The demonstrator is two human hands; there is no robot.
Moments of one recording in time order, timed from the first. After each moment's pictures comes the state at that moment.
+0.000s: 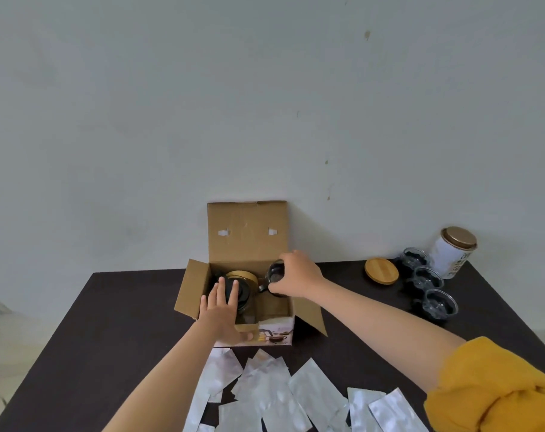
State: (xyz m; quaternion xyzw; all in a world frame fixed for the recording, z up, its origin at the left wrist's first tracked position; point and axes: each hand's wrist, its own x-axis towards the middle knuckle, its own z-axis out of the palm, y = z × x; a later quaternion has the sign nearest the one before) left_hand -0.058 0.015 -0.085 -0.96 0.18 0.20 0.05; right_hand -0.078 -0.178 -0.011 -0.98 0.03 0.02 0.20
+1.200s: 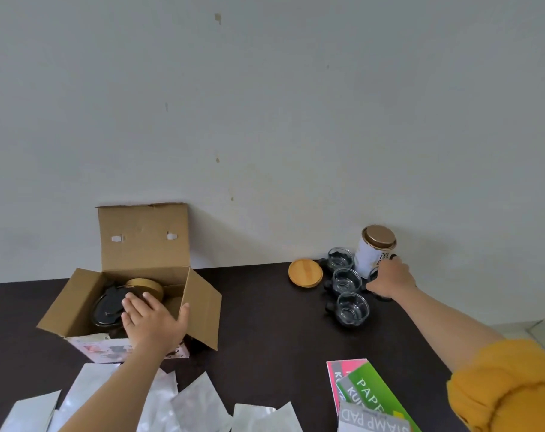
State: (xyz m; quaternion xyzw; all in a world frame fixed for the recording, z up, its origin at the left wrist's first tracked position) left_hand -0.096 -0.126 -0.109 -0.99 -0.10 0.03 0.02; right_hand -0.167 -0.579 -0.063 -0.93 0.34 0.07 0.10
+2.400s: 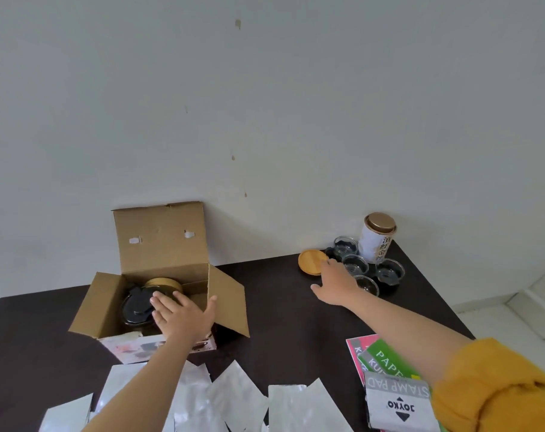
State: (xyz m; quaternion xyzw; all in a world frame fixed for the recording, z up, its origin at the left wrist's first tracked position) left_hand -0.094 -0.119 -0.097 -0.99 -0.07 0.12 -0.06; right_hand -0.161 -0.422 -0.071 -0.97 0.18 0.06 0.13
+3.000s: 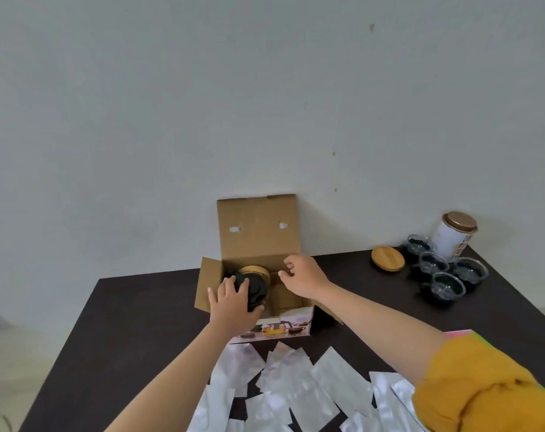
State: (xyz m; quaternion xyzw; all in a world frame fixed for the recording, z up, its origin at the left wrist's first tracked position) left_hand -0.060 0.036 -0.077 -0.98 0.19 0.09 -0.06; right_hand -0.079 -0.149 -0.045 -0.94 0.12 0.03 0.33
